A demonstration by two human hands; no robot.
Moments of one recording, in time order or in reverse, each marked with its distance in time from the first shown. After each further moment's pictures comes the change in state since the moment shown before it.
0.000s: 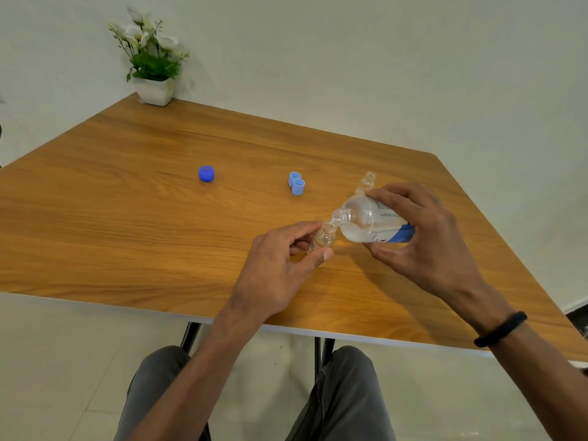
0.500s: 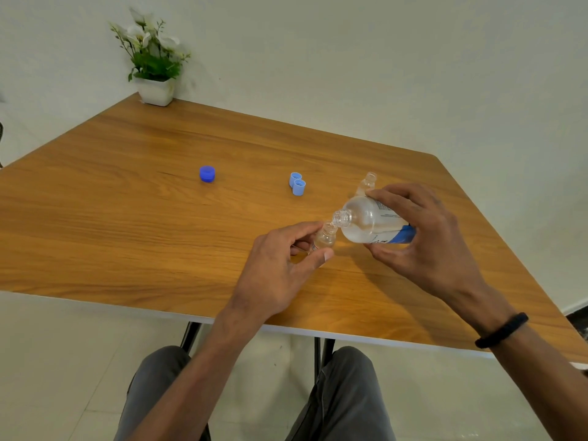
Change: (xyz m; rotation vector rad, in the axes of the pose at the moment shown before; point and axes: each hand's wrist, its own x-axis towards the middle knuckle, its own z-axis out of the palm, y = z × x) left_hand 0.000 -0.002 0.000 -0.008 0.005 -0.006; right_hand 0.000 -0.002 0.000 -0.004 0.003 -0.003
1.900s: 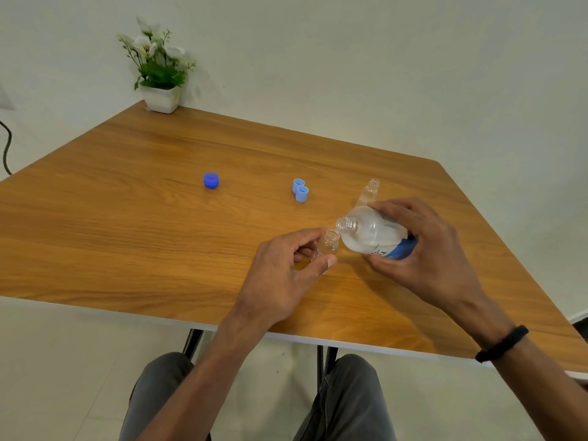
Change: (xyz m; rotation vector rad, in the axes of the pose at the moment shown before) left_hand 0.000 0.002 0.000 0.013 0.008 0.009; right_hand -0.004 -0.002 0.002 0.126 -0.017 0.063
